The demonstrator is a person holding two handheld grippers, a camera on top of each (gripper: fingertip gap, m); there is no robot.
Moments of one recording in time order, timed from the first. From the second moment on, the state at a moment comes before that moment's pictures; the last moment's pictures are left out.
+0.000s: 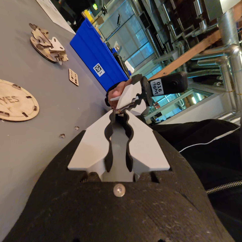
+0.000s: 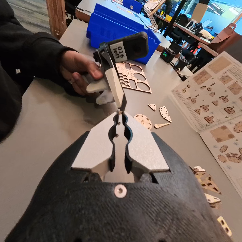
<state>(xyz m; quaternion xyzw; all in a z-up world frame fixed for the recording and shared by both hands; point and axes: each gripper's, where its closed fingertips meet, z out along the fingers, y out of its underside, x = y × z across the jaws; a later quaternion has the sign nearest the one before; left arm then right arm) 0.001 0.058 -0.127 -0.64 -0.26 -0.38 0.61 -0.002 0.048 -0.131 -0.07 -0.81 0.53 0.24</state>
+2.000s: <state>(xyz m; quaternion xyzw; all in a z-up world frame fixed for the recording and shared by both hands) -0.001 0.047 -0.088 -0.57 -0.21 -0.39 0.69 0.002 0.046 -0.094 -0.16 -0.72 0.67 0.11</state>
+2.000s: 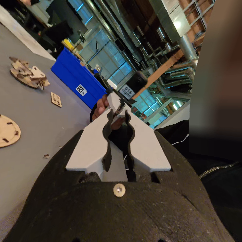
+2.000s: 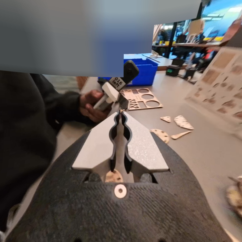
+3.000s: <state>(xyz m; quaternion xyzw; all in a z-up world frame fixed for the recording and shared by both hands) 0.013 0.048 -0.077 -0.62 -0.14 -0.28 0.72 0.010 0.041 -0.076 -0.25 -0.49 0.76 -0.34</state>
